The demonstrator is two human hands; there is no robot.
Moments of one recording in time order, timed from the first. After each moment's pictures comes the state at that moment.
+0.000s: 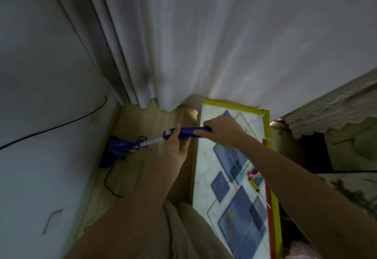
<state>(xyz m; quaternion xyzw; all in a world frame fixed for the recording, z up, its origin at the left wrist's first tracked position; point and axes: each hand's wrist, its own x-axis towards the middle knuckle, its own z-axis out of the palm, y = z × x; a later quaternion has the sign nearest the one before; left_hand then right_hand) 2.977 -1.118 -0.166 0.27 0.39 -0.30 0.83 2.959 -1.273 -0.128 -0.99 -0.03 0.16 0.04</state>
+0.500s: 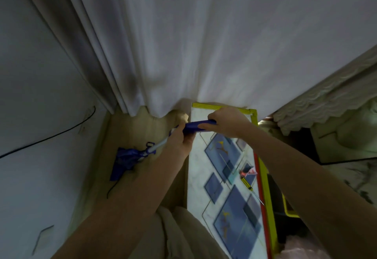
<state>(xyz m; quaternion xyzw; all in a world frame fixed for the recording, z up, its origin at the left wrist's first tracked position) 2.976 -1.166 -0.153 0.27 0.36 -0.34 0.83 2.948 -1.318 -0.088 -0.99 -0.02 0.15 -0.02</state>
